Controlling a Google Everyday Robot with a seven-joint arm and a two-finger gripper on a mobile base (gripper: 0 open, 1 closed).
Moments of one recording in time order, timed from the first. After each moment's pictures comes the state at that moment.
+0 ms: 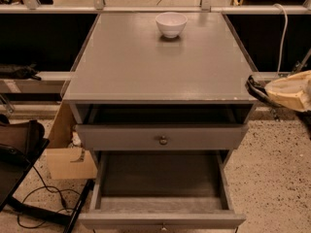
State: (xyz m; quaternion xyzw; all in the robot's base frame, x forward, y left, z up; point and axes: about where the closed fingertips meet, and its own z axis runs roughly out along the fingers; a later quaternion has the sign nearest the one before) arm 0.502 -0.281 0.910 -0.44 0.75 0.05 0.48
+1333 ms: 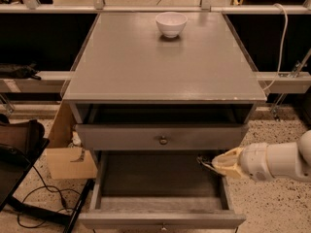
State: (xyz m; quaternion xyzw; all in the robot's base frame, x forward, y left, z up) arm 0.452 -0.197 0.669 -0.49 0.77 0.21 0.35
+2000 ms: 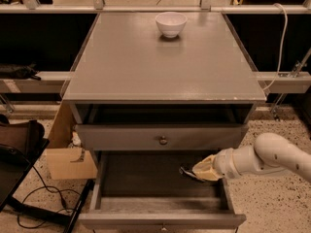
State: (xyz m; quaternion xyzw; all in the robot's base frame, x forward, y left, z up) arm 0.495 -0.163 0.540 -0.52 0.75 0.27 0.30
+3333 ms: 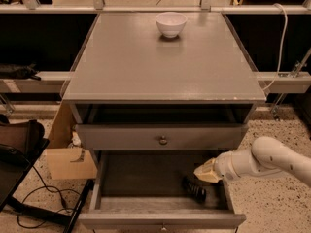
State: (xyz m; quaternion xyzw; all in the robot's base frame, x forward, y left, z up) arm 0.506 -0.173 0.502 -0.49 0.78 0.27 0.28
